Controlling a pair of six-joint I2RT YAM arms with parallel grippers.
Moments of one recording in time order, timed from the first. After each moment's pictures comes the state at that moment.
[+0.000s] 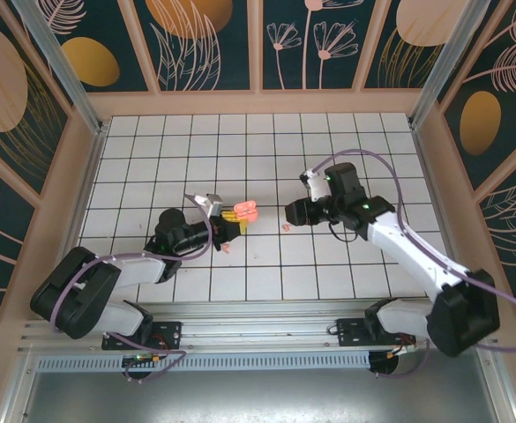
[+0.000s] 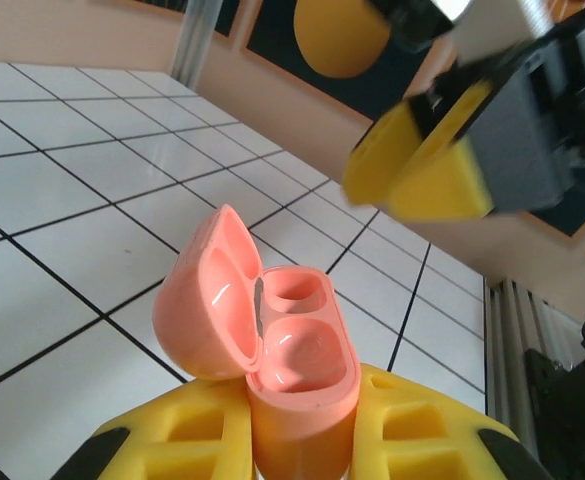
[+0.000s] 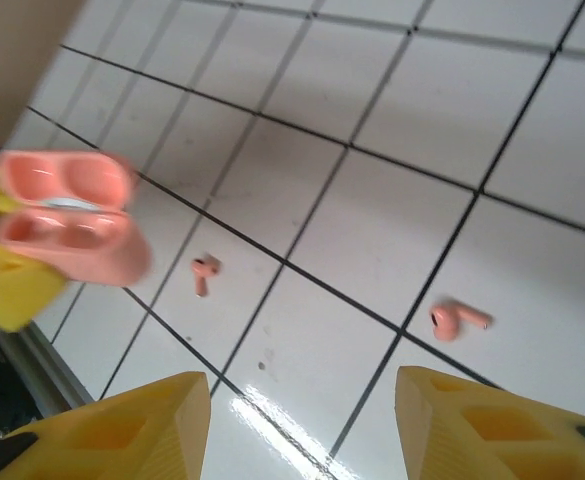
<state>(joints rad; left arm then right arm) -0.53 1.40 0.34 0.98 0.63 -0.40 0.49 1.26 0.92 -0.49 -0.43 0.22</state>
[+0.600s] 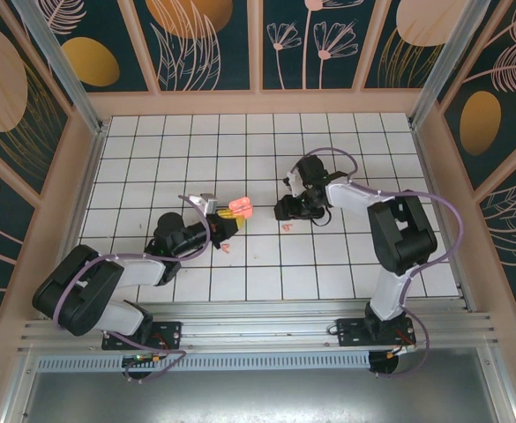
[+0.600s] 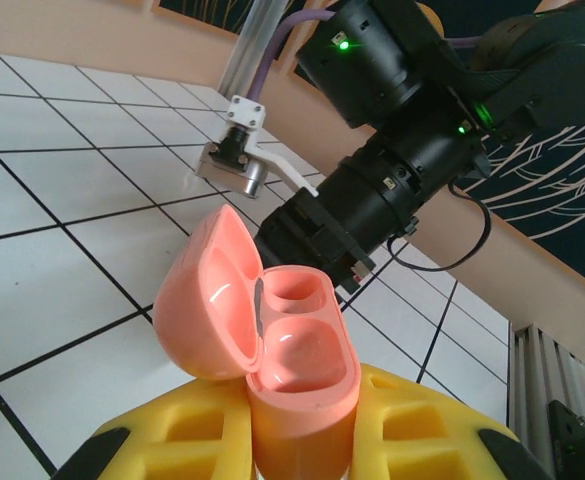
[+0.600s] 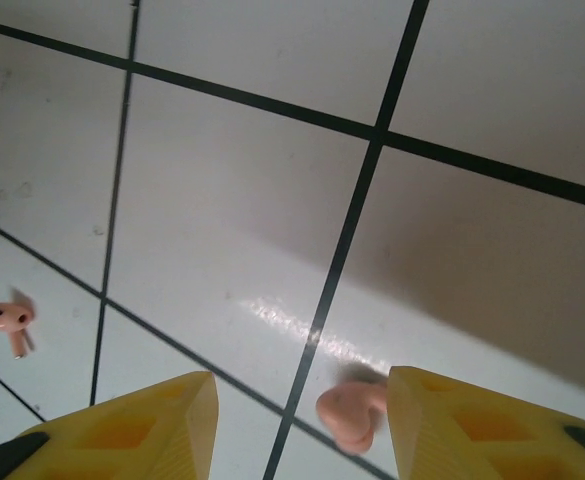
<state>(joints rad) -0.53 1.42 0.30 1.04 0.54 -0.48 0.46 1.83 1.16 -0.52 -0.43 0.24</state>
